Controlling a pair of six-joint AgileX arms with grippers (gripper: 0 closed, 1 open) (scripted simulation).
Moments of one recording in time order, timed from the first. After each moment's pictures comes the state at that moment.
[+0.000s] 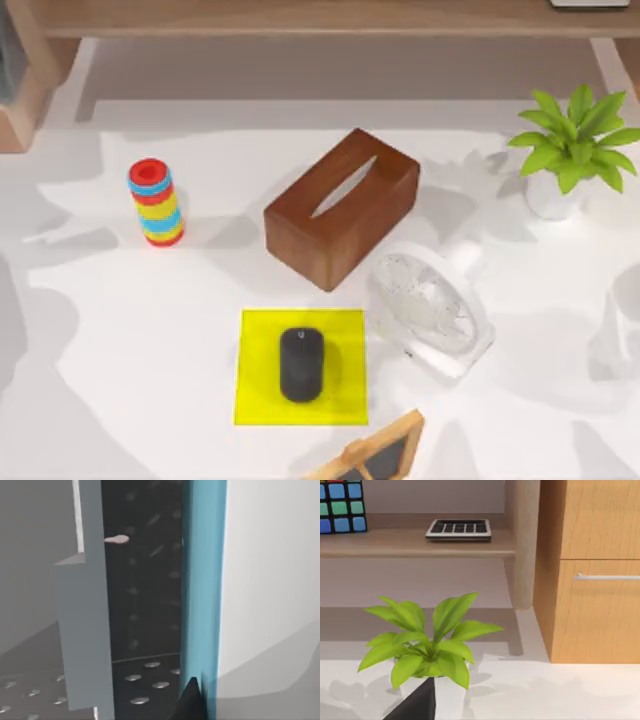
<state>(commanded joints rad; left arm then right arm) 0.48 1.95 1.01 0.64 0.51 1.73 0.00 0.00 0.00 0.00 0.00 0.00</state>
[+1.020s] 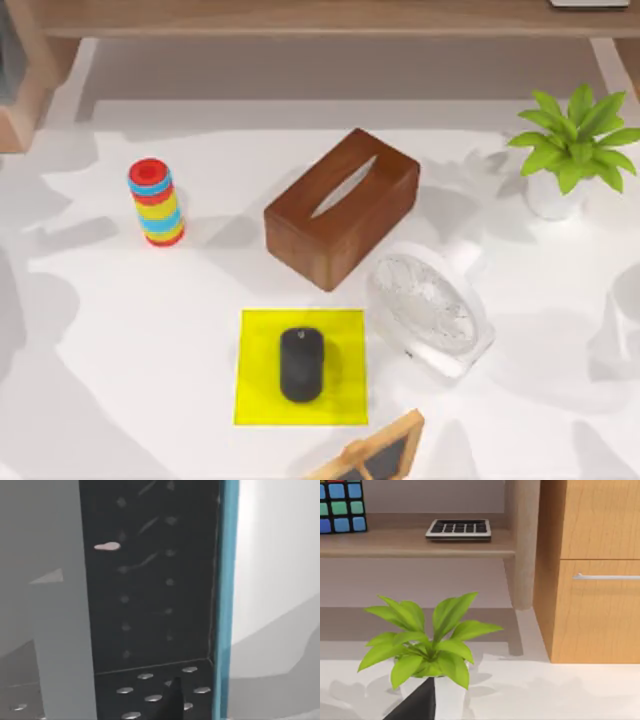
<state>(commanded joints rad) 0.47 1.99 1.05 0.64 0.50 1.72 0.00 0.00 0.00 0.00 0.00 0.00</state>
